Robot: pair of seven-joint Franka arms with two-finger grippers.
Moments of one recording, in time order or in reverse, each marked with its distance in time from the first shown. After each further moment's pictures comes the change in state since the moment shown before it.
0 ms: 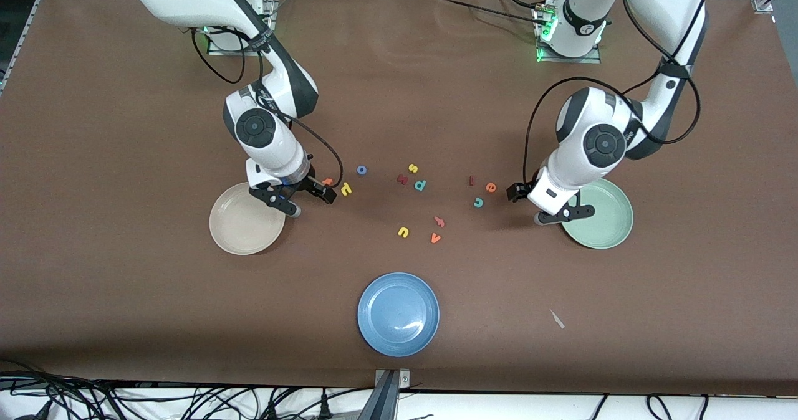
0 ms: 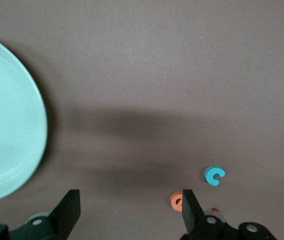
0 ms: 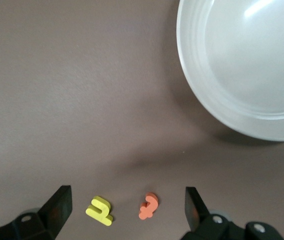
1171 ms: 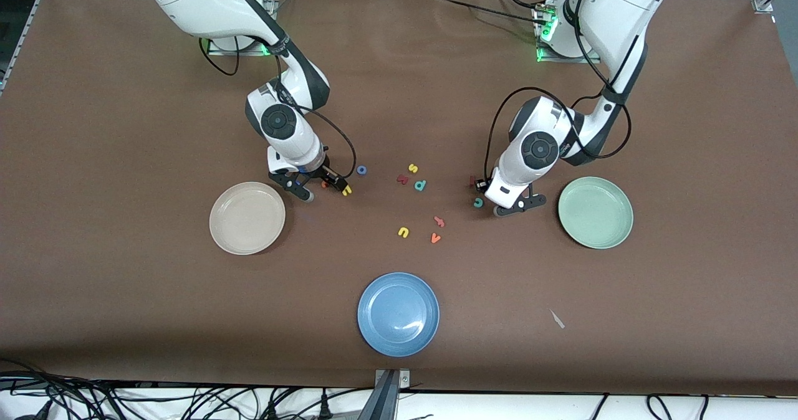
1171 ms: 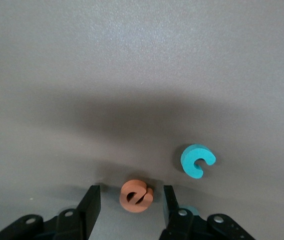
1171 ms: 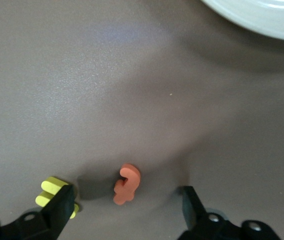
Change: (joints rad) left arm -0.122 0.155 -0.006 -0.013 0.000 0.123 -0.230; right arm 0.048 0.052 0.003 -0.103 -0.003 0.124 0.132
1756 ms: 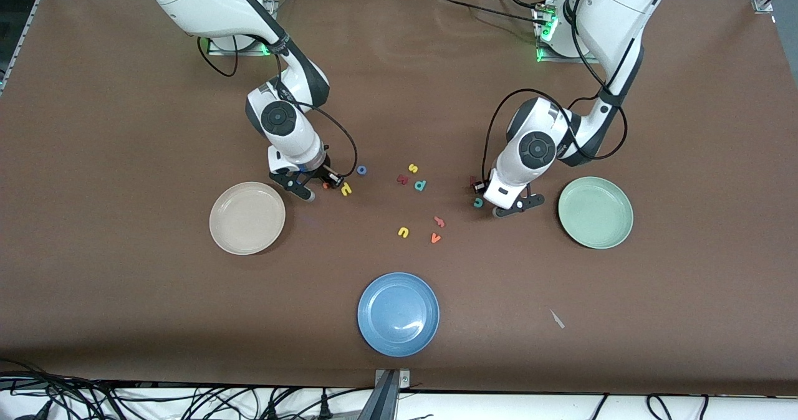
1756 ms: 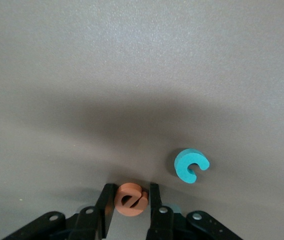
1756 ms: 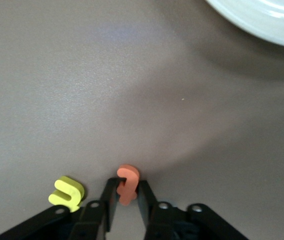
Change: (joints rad) left arm -0.006 0.006 0.000 0.004 0.000 0.015 -0.033; right arm 0.000 -0.005 0.002 -0.008 -0.021 0.041 -0.001
